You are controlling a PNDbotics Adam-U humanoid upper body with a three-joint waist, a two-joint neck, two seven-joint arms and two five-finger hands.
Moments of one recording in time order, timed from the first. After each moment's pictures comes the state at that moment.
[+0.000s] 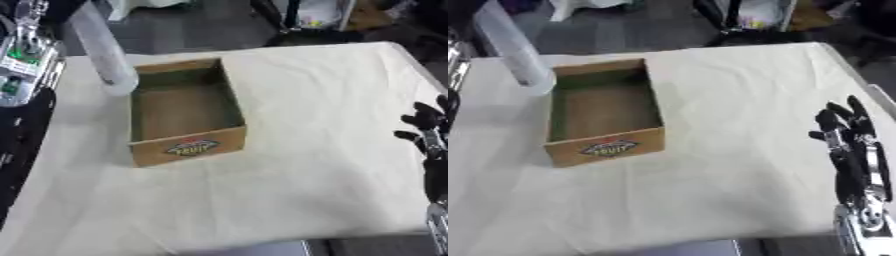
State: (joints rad) left arm -0.89 0.35 -0.11 -1.23 0.11 -0.07 0.06; right arm -0.03 -0.21 -0.09 -1.75 -0.14 -0.16 -0.16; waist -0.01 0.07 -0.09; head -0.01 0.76
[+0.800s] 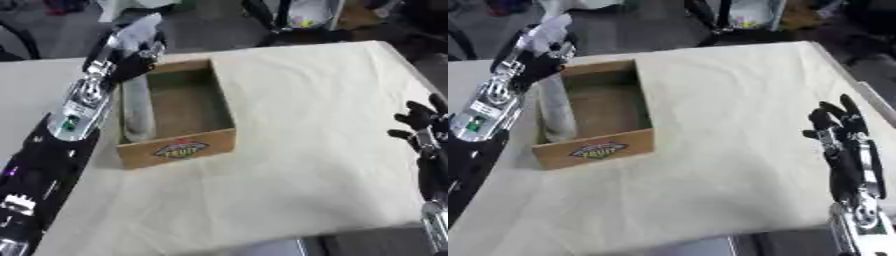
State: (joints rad) left arm -0.80 0.27 -0.20 -1.13 -0.01 -0.11 -0.07; right arm -0.03 -0.21 -0.09 -1.75 -0.14 -0.16 -0.16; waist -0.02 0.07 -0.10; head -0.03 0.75
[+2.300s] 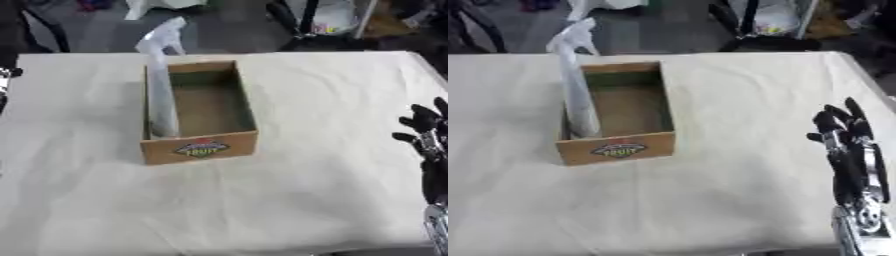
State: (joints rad) left arm -0.24 0.39 0.09 -1.75 -0.01 -0.01 0.18; right arm -0.03 -0.21 -0.10 -1.75 -0.14 -0.16 -0.17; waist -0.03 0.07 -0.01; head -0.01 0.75
